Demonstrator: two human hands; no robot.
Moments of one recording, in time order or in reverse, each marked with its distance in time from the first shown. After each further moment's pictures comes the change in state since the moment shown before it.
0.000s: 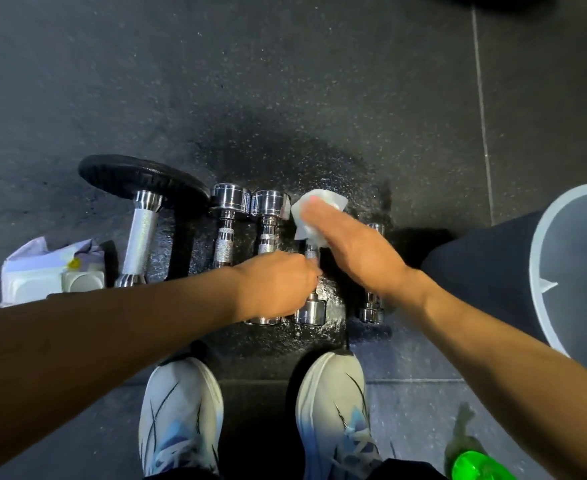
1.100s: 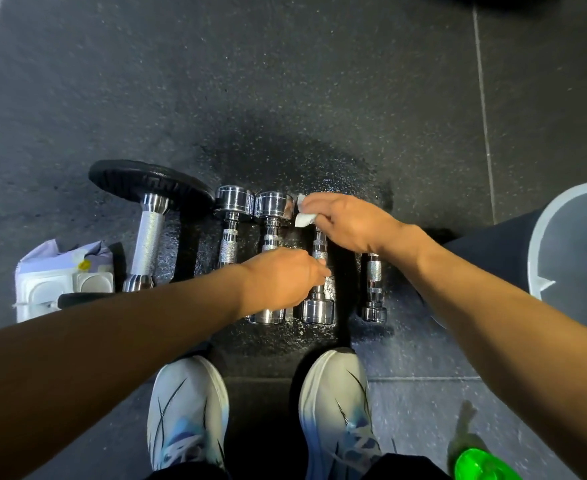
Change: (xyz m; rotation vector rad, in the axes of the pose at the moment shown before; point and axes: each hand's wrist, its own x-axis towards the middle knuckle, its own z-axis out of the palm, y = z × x) left_hand 0.003 0.003 -0.016 -0.108 0.009 0.021; right_hand 0.053 0.000 -0.029 -0.122 -0.279 0.083
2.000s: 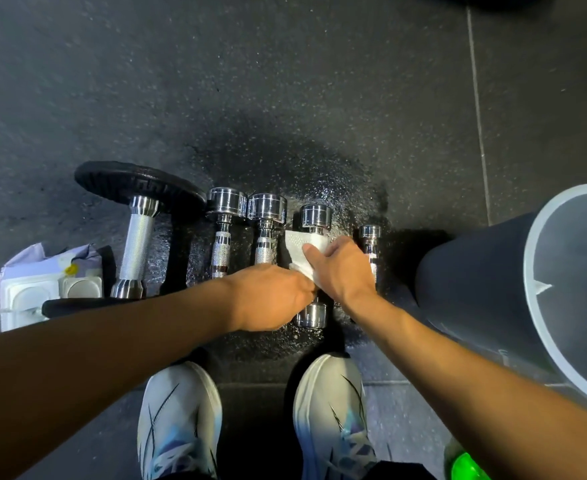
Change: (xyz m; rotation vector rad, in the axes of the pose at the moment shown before) left_hand -0.022 0.004 0.010 0.128 -0.028 0.088; right_hand -0.031 -0.047 0.065 0.366 0.214 0.881
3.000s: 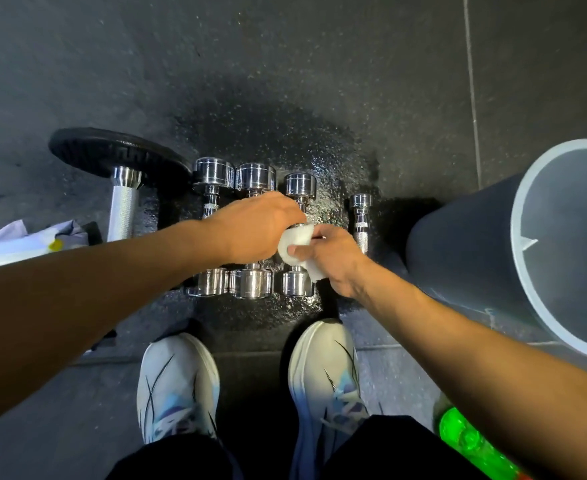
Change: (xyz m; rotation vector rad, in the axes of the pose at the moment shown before) left_hand 0.004 -0.026 -0.028 -0.257 0.190 -0.229; right_hand -0.013 0.019 0.001 0.796 -0.421 0.214
